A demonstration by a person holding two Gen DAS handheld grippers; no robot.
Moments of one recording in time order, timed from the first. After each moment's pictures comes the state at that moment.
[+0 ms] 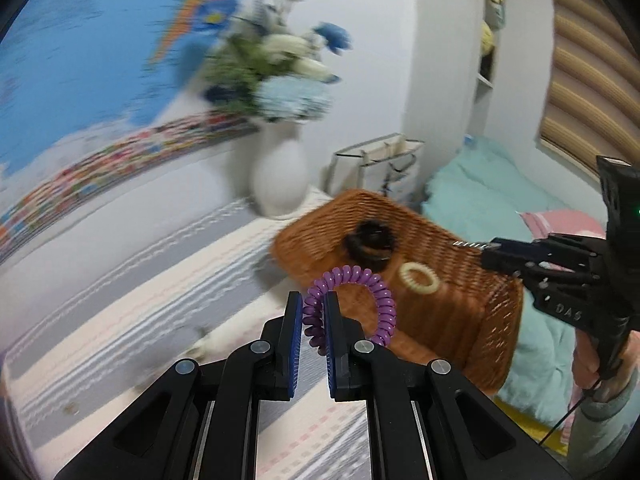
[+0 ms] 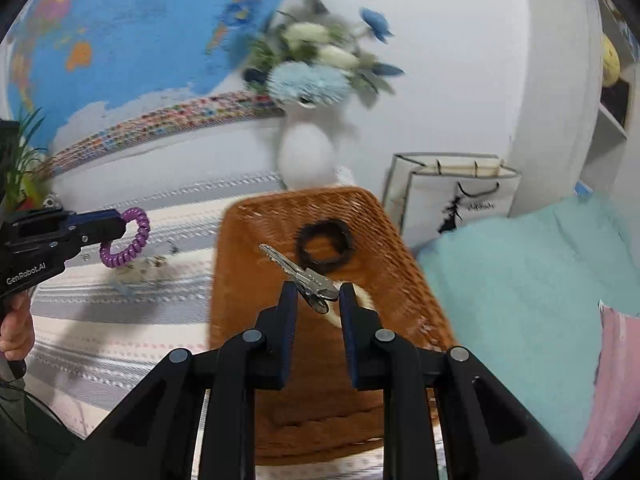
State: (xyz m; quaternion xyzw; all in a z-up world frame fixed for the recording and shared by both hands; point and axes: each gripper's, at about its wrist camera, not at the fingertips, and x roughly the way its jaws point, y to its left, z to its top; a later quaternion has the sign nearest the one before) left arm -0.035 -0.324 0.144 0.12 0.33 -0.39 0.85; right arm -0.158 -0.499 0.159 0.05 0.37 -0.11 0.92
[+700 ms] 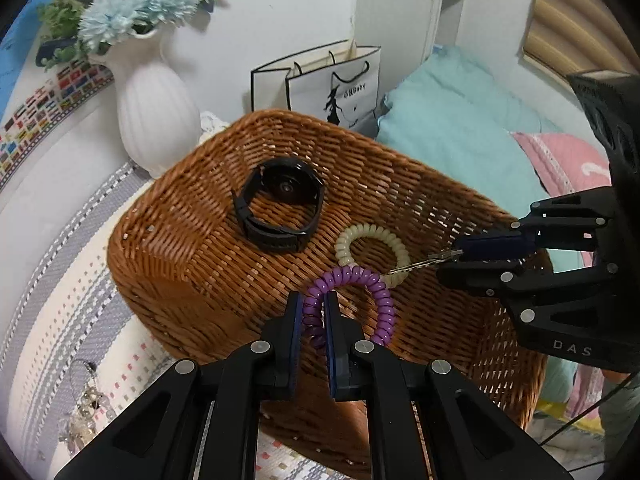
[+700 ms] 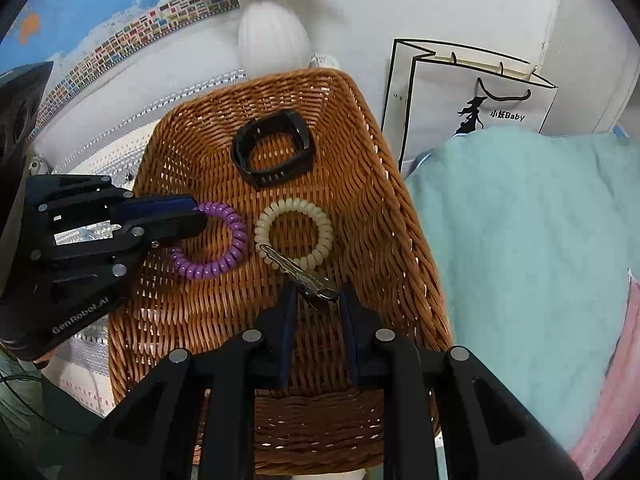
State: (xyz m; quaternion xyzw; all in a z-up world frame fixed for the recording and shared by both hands) left arm -0.026 -0.454 0.067 0.22 0.43 -0.42 0.77; right arm -0.119 -0.552 0.096 0.09 0.52 -0.06 0.84
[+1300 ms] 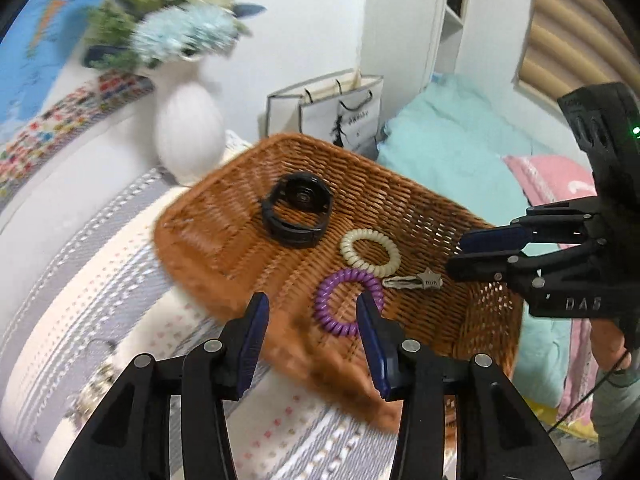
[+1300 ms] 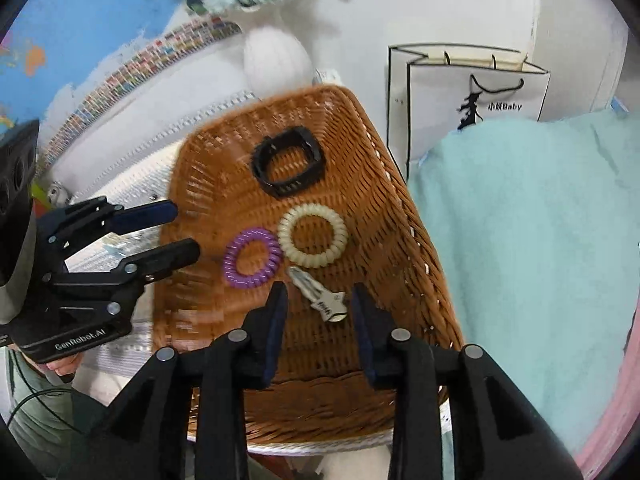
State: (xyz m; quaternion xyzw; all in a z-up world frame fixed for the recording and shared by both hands) left arm -0.040 -0.395 0.100 0.17 0.39 -0.42 0.80; right arm -0.141 -0.547 0.125 0.15 0.49 -0.05 0.86
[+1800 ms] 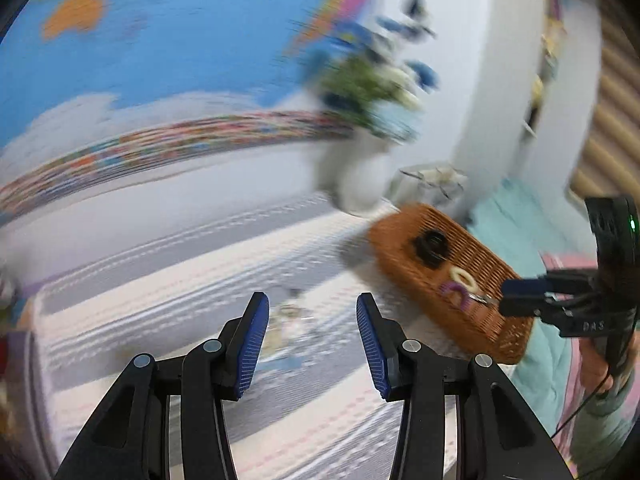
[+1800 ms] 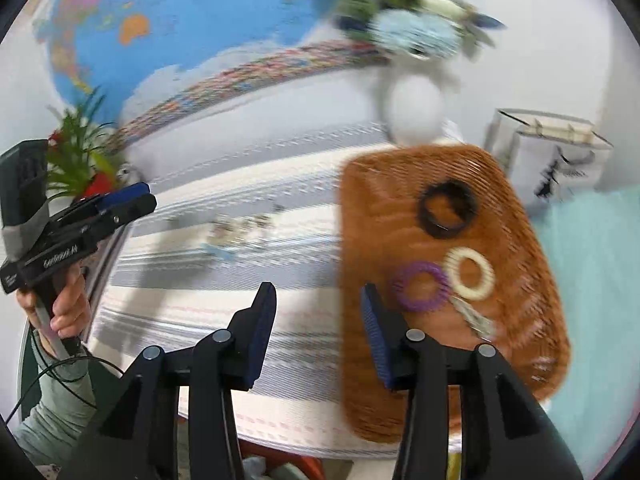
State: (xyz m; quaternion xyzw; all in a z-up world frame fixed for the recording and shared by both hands) left arm -0.024 -0.163 0.161 0.02 0.34 -0.30 0.89; right arm -0.125 -0.411 0.172 0.10 0.43 0.07 0.89
